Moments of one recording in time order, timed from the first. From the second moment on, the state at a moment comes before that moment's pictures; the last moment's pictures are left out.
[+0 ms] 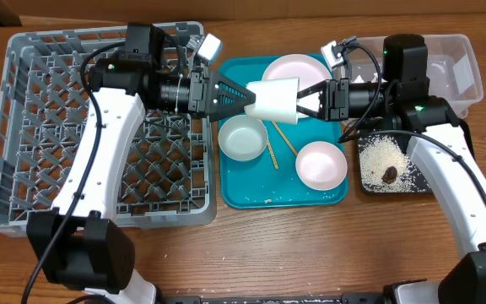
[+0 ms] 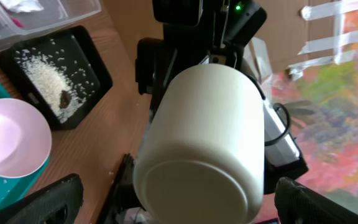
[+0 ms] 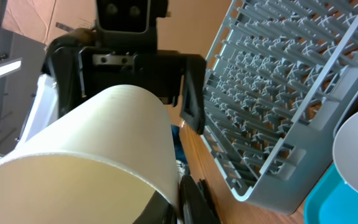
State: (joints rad) left arm -0.12 1.77 1.66 -1.10 1.47 -0.02; right arm 0.15 1.56 1.28 -0.33 -1.32 0.50
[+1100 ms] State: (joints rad) left arm -0.14 1.79 1.66 -1.13 1.54 -0.05; right arm 0.26 1.62 1.27 -0.12 -1.21 0.61
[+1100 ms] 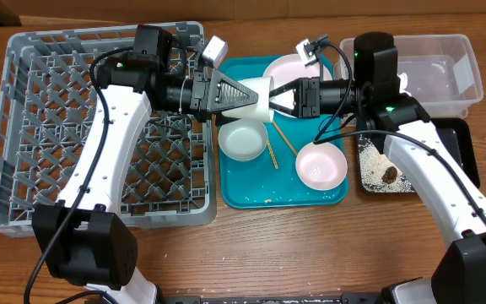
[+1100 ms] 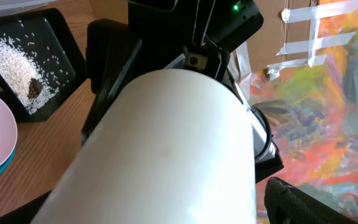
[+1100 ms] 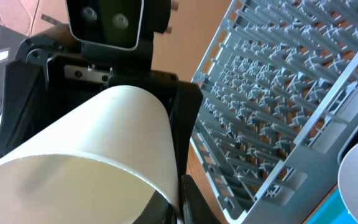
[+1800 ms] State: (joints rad) left arm -0.15 1.80 1.65 -1.13 1.53 -0.05; right arm 0.23 1.62 1.28 -0.21 -1.25 0.60
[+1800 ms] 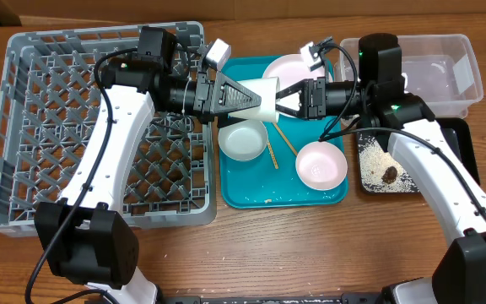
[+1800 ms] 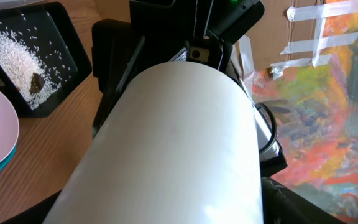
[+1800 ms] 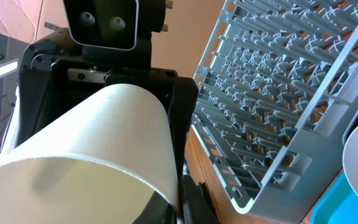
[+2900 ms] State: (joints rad) left arm -0.13 1.80 1.64 -1.11 1.51 -0.05; right arm 0.22 1.62 1.28 -0.31 -1.30 0.50
